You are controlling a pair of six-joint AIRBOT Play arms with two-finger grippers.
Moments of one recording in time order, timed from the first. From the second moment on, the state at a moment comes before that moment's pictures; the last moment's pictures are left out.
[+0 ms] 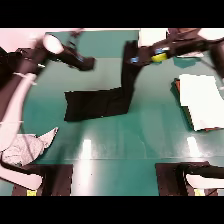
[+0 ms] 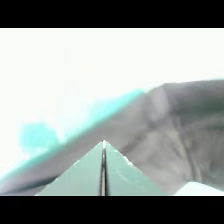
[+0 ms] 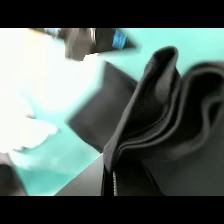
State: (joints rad) left arm -0.23 -1.57 1.79 1.21 -1.09 -1.54; right arm 0.36 -1.45 1.71 -0.75 1.18 1.28
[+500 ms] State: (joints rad) left arm -0.02 -1.33 1.80 1.28 -1.17 -1.54; right arm 0.70 -1.67 1.76 -0.68 0.81 1.17
